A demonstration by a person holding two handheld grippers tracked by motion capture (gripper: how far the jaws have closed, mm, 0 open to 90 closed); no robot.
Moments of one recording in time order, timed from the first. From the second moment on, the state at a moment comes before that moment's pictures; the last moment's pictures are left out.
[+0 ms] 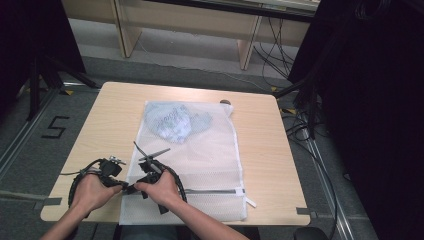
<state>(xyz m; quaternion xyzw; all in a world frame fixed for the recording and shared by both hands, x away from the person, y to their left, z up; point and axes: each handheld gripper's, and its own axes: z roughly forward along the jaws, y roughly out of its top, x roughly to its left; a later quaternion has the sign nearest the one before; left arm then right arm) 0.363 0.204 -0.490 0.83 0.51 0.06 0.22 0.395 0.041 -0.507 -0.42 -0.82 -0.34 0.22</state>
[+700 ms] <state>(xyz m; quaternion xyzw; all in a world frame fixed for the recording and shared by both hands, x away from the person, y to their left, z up) 0.359 0.196 -0.490 0.85 0.48 0.09 0.21 0.391 0.032 -0.505 -0.47 -0.80 -0.31 0.21</state>
